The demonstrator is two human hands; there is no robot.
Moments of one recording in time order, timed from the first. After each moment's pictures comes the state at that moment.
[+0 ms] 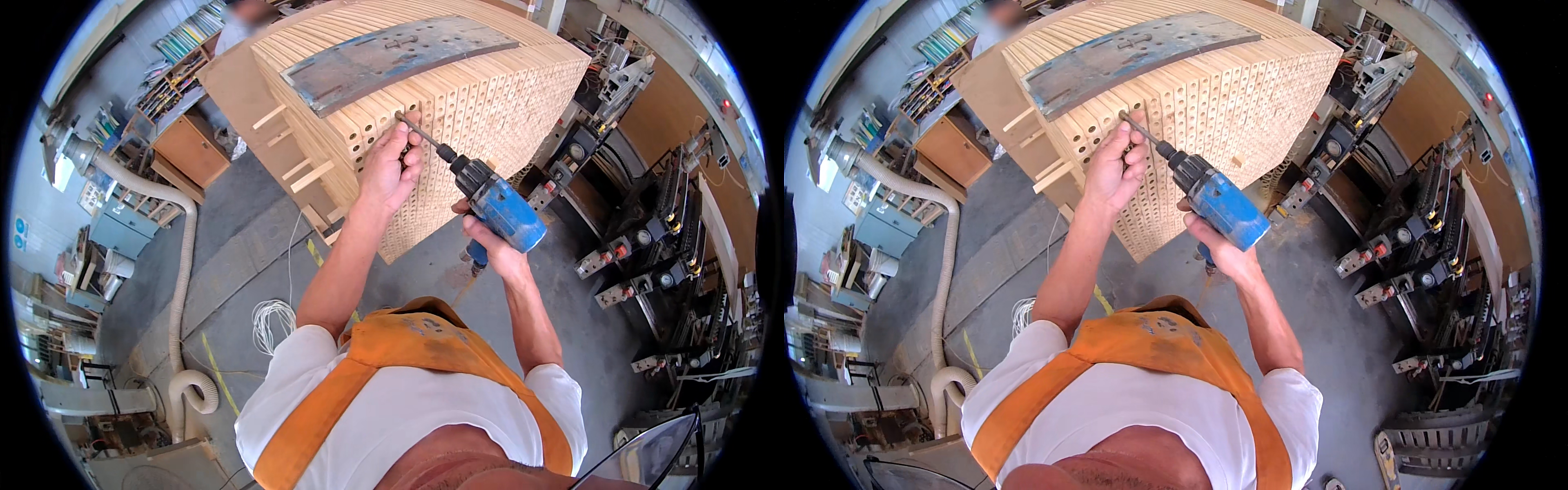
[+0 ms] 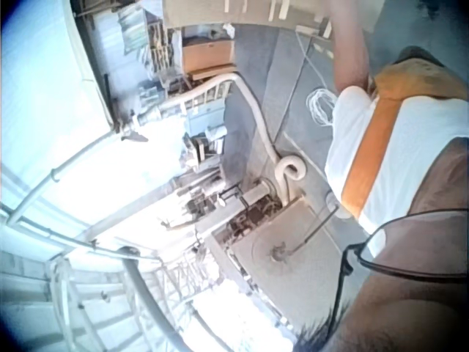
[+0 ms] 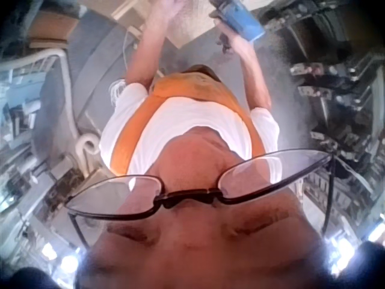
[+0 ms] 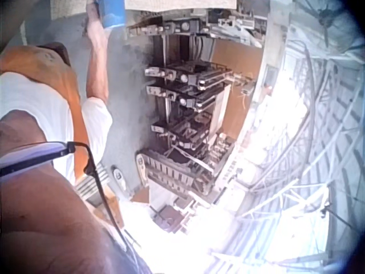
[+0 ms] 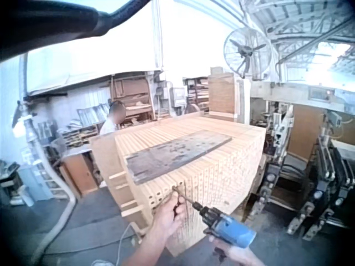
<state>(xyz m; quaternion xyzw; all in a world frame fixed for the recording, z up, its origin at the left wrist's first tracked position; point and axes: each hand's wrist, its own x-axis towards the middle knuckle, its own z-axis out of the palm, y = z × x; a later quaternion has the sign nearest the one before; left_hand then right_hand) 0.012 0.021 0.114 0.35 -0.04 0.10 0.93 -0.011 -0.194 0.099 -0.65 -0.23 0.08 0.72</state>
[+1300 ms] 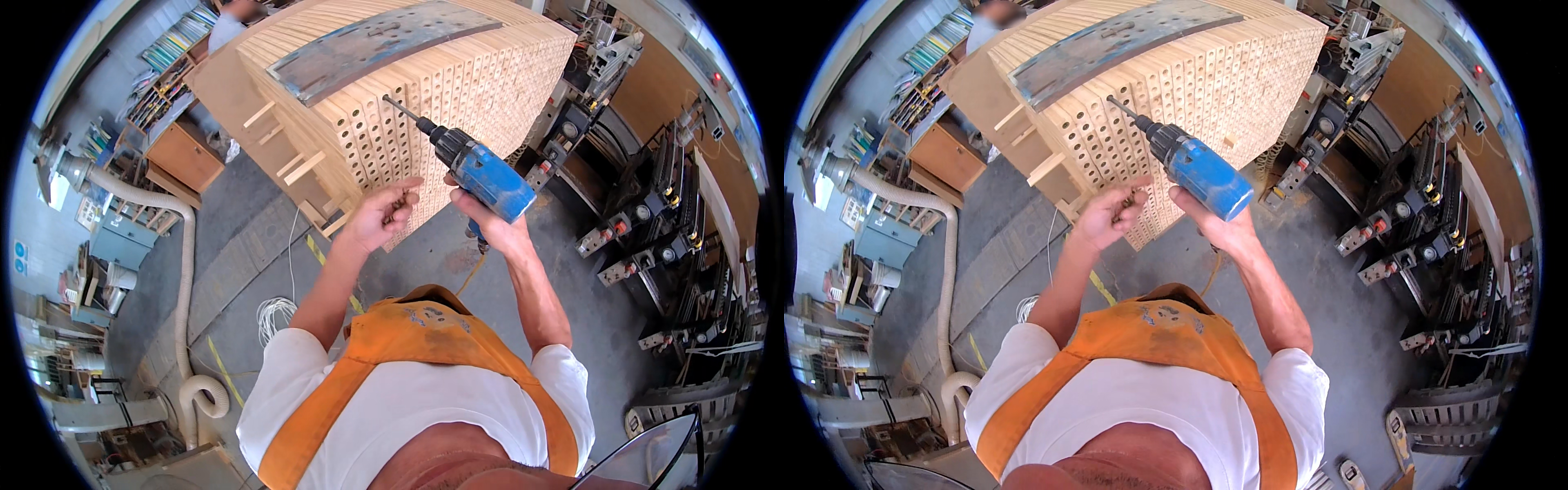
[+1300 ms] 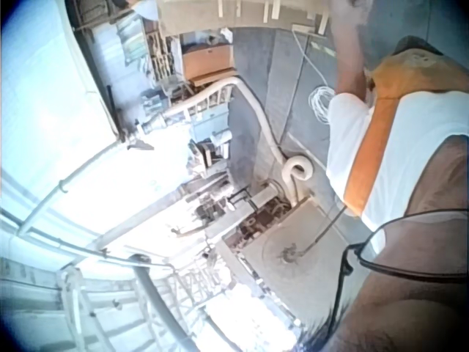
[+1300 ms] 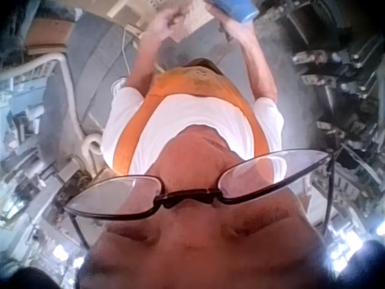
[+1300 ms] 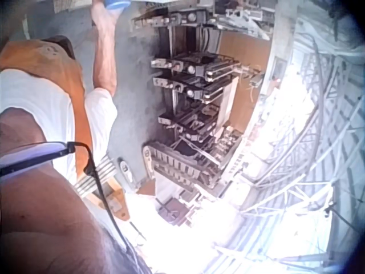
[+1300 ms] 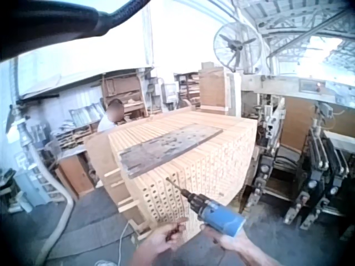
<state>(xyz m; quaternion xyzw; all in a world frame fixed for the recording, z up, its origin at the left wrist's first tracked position) -0.053 0.030 0.048 0.40 0.04 -0.11 0.91 -0.013 -0.192 0.105 -0.73 -0.24 0.03 0.64</state>
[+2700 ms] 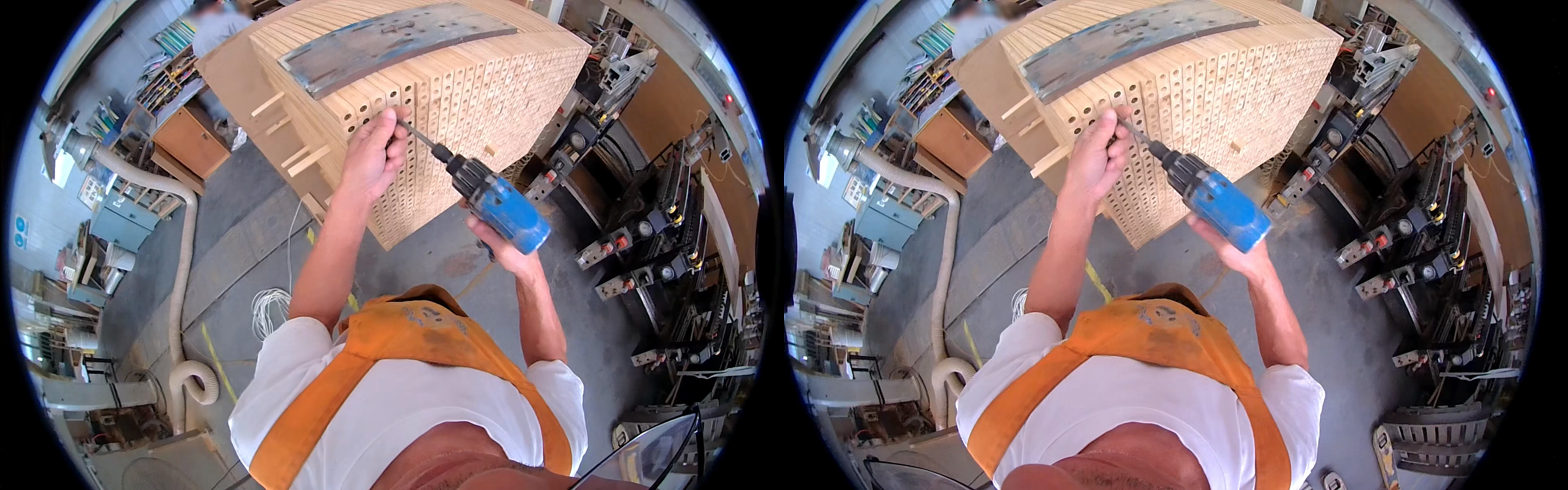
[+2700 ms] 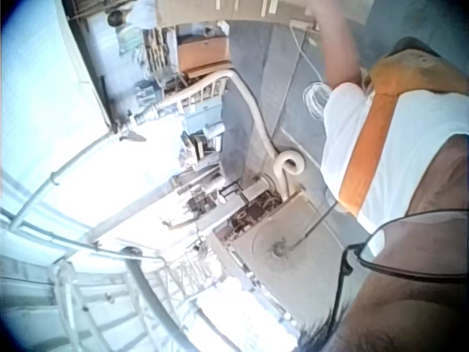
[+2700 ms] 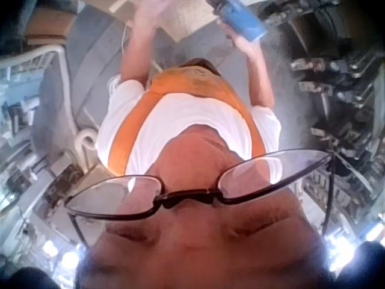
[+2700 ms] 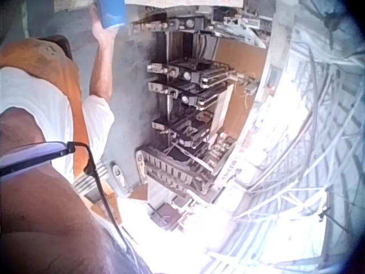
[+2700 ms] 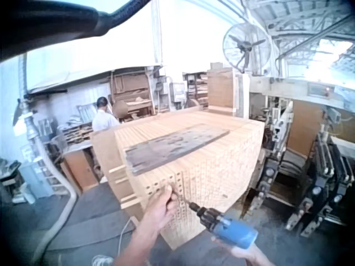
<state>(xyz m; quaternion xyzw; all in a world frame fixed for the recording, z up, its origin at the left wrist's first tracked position) -0.014 0.025 0.126 0.45 0.01 0.11 0.89 -0.014 -0.222 0.079 -0.74 -0.32 0.02 0.59</state>
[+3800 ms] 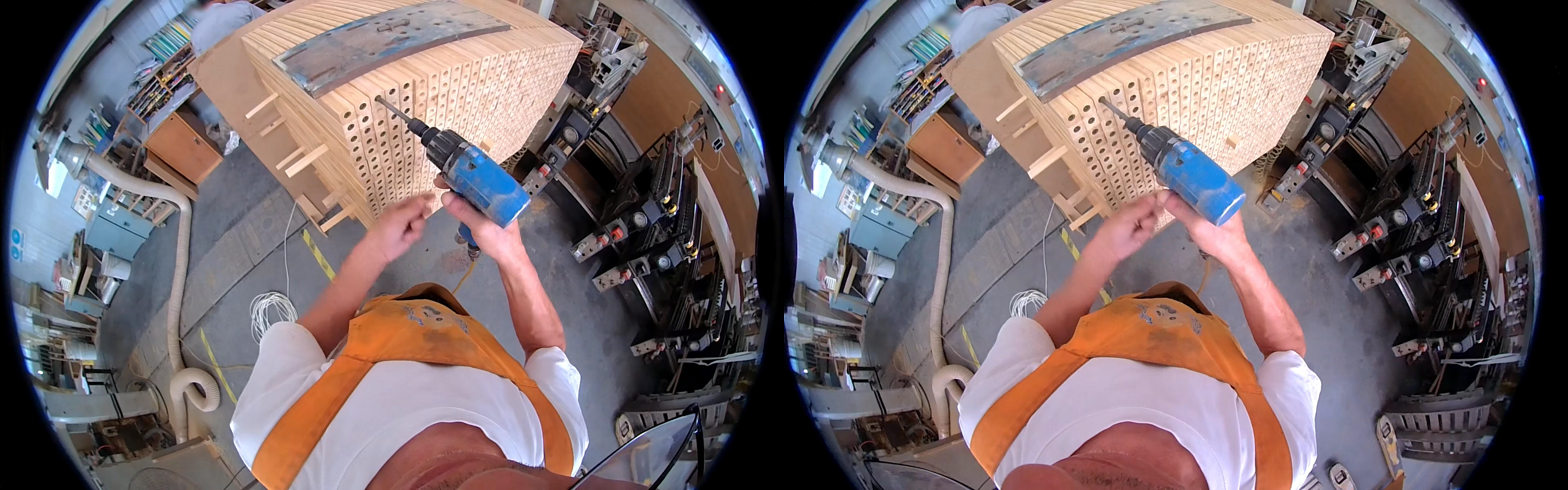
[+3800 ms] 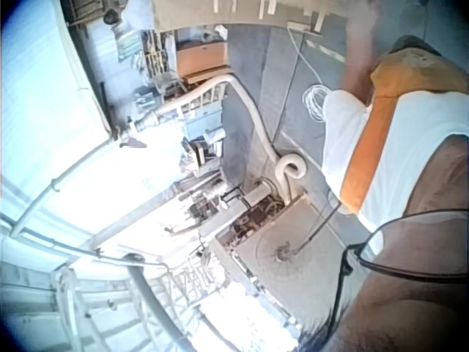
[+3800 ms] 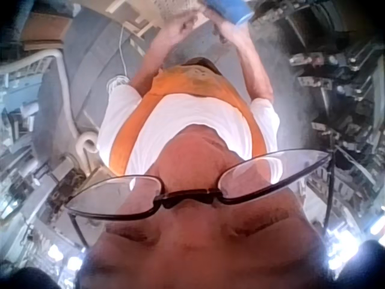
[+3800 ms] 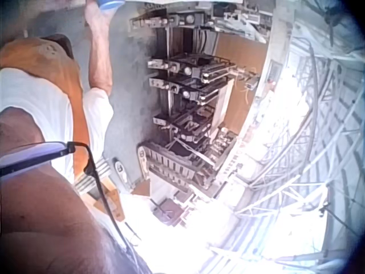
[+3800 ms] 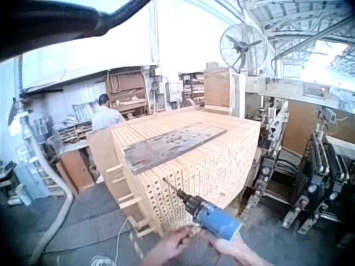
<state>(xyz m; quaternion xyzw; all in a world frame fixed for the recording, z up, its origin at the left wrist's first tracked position) -0.056 0.001 0.007 0.40 0.08 -0.11 0.91 -0.025 -0.181 0.105 -0.70 -0.28 0.03 0.65</state>
